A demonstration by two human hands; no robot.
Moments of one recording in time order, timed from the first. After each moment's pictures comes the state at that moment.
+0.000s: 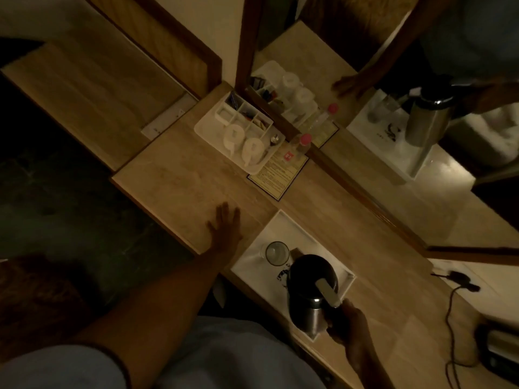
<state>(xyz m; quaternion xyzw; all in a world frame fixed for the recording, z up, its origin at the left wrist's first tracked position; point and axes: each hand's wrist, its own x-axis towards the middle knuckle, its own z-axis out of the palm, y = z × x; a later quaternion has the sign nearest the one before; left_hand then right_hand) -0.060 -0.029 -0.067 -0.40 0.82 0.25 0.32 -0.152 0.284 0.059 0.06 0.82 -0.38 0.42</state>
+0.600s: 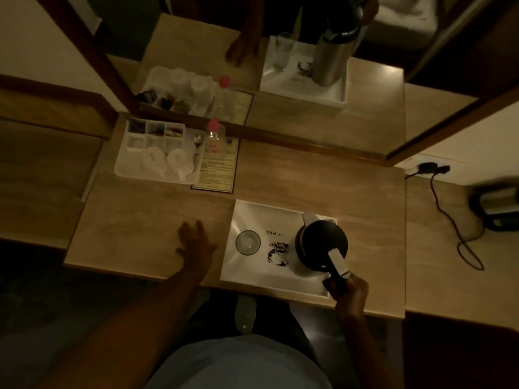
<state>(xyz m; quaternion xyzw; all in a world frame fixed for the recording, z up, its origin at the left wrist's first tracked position) -0.072 -0.016 -0.079 -0.39 0.84 0.20 0.32 -0.107 0.322 -0.003 0.30 0.69 -0.64 0.15</state>
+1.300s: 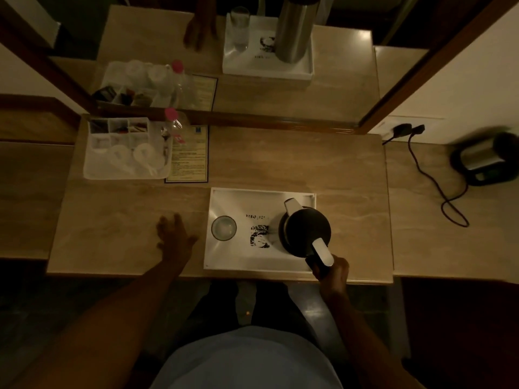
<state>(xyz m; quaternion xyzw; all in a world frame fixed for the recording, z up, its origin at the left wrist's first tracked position) -0.070 -0.005 -0.075 -0.40 0.84 0.21 0.29 -0.091 0.354 -0.027 0.33 0.68 -0.63 0.17</state>
